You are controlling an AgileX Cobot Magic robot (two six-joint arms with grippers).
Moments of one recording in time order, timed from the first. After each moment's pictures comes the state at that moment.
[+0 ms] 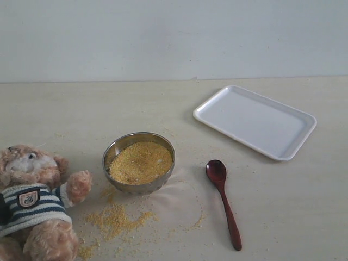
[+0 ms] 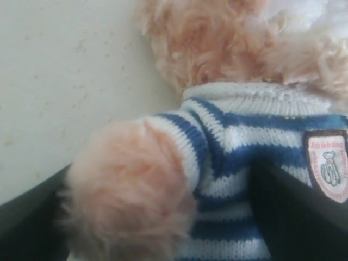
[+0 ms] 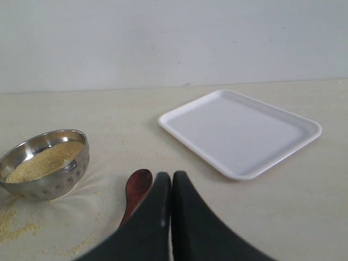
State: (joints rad) left arm -0.02 1.13 -0.20 -0.18 0.12 -0.31; right arm 0.35 0.00 0.00 0.19 0.22 0.00
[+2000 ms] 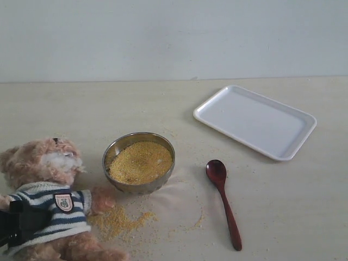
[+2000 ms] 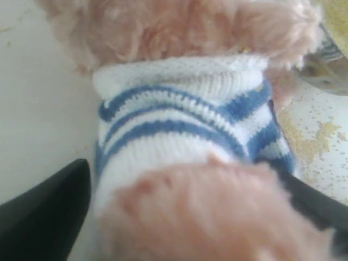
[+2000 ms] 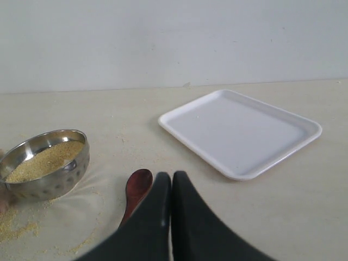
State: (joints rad) left arm -0.02 1.24 -0.17 -1.75 0.33 1.59; right arm 0.35 0.00 0.00 0.19 0.23 0.00
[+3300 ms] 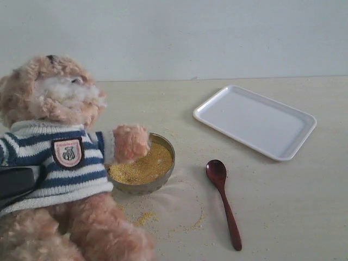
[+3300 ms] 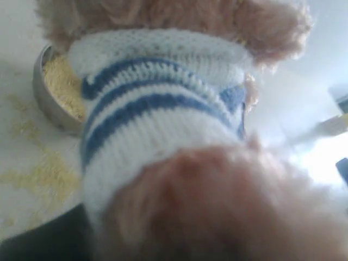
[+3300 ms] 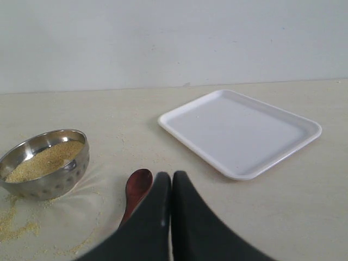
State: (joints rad) left arm -0.02 0.69 -0.29 -1.31 0.75 0.81; right arm 0.35 0.00 0.00 0.19 0.23 0.00
